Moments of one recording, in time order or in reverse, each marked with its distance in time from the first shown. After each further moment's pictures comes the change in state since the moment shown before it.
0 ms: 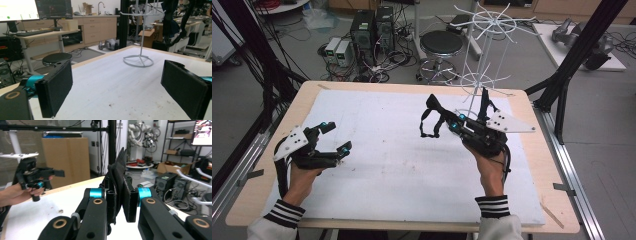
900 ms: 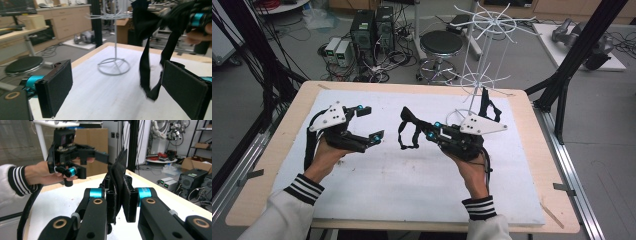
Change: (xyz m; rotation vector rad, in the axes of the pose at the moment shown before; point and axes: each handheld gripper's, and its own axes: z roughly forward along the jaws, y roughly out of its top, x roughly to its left) left arm -0.024 0.052 0.077 0.083 -0.207 0.057; right arm 0.027 -0.009 0.038 0.063 0.161 -0.021
